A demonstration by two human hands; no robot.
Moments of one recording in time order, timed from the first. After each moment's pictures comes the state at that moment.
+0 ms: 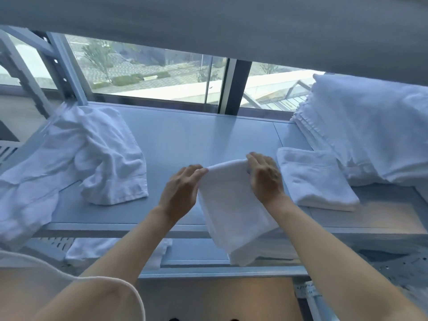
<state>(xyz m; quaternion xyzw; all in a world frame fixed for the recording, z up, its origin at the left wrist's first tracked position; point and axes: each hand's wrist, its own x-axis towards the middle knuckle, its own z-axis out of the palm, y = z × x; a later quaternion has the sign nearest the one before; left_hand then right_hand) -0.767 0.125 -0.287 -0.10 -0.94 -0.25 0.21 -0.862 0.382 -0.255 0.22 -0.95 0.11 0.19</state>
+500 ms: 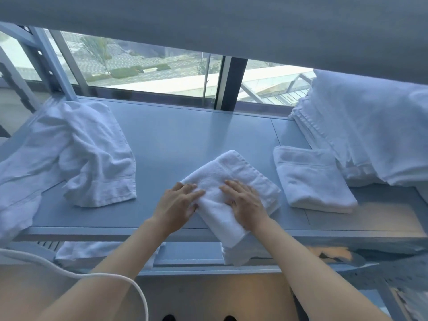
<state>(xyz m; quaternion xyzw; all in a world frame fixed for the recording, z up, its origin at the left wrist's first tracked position) -0.769 0.136 -0.326 -0.10 -0.98 -0.17 0.04 -0.841 0.387 -0.334 0.28 -0.95 0.15 0.00</state>
